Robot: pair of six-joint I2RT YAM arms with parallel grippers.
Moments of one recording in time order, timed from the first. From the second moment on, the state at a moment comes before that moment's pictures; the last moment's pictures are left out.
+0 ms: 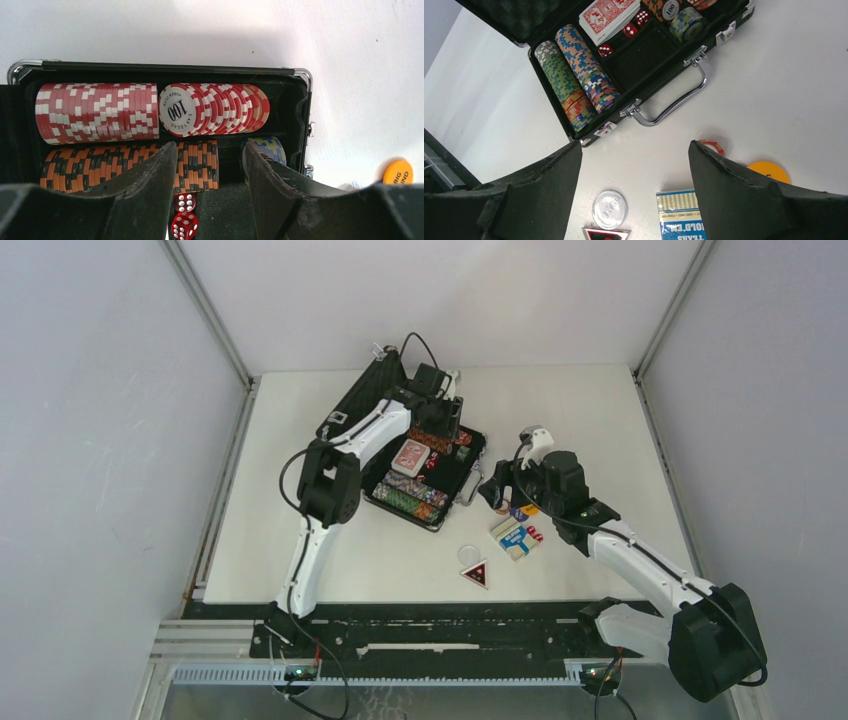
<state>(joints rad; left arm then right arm) -0.53 2.41 2.14 -0.61 0.16 -0.21 0.43 1.09 0.63 0.01 -0.22 0.30</state>
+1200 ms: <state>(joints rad) -0.57 1.83 1.48 -0.33 -0.06 -0.26 0.47 1.55 0.99 -0.06 -0.02 0.32</state>
